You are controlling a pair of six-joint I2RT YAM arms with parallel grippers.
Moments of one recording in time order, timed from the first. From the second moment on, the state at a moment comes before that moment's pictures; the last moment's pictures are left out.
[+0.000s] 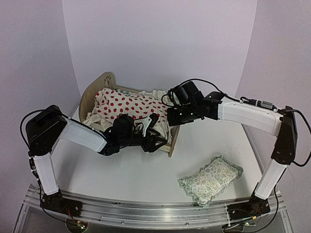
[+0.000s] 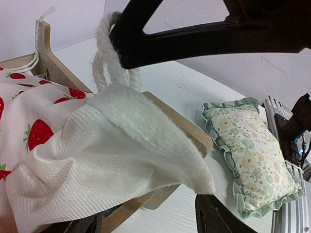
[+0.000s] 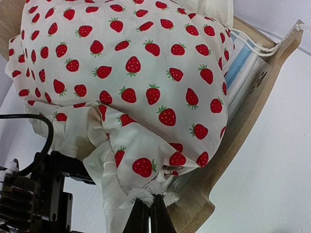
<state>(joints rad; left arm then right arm) -0.87 1.87 0.95 0.65 0.35 -0.12 0.84 1.76 1.54 -0.57 0.15 0.41</state>
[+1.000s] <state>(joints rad) -0.87 2.03 1.08 0.82 0.29 -0.12 0.84 1.76 1.53 -0.57 0.13 0.43</state>
